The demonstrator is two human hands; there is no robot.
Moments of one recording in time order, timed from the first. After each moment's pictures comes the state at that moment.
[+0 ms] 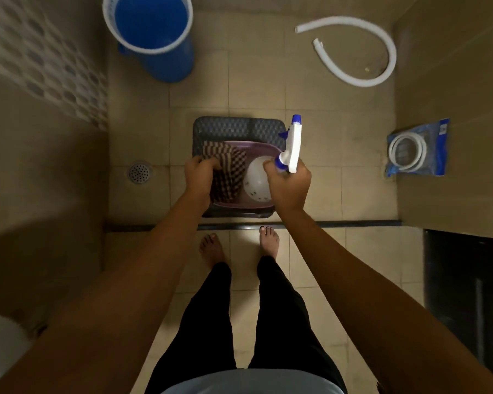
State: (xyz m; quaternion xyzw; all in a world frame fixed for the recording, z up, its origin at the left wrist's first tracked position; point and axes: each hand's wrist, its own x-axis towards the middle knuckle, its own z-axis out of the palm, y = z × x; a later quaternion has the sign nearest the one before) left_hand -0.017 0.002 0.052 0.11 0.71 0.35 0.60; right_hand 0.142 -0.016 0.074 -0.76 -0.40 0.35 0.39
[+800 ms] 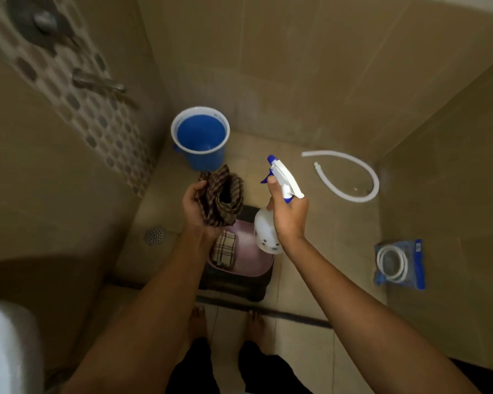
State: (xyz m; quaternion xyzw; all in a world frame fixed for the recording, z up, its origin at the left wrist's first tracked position) left_hand -0.005 0.012 0.224 -0.01 0.30 0.67 0.68; right_hand 0.150 0.038 0.239 -0.61 -0.47 0.44 0.46
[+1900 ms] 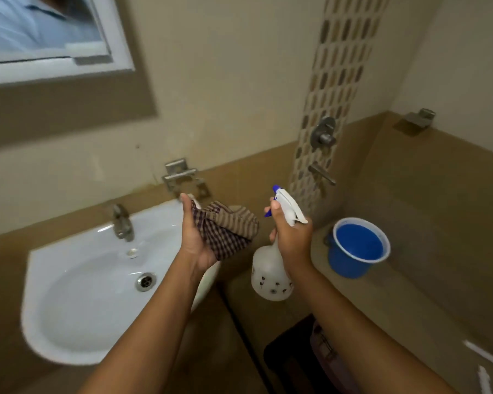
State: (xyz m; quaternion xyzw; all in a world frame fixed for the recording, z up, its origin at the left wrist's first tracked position) left_hand -0.149 -0.280 0.376 0.01 0.35 0.85 0.39; right_hand -0.051 -0.150 0.406 -0.25 -0.63 0.66 0.32
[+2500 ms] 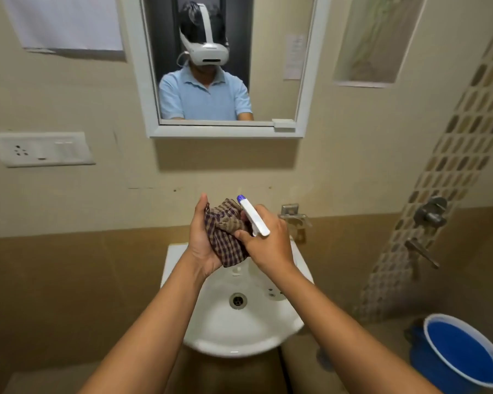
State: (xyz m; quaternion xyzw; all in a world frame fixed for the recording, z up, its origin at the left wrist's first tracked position) left_hand -0.141 -0.527 0.483 0.06 0.39 0.89 0.21; right_hand -0.112 -0.400 0.489 0.07 -0.85 0.46 0.24
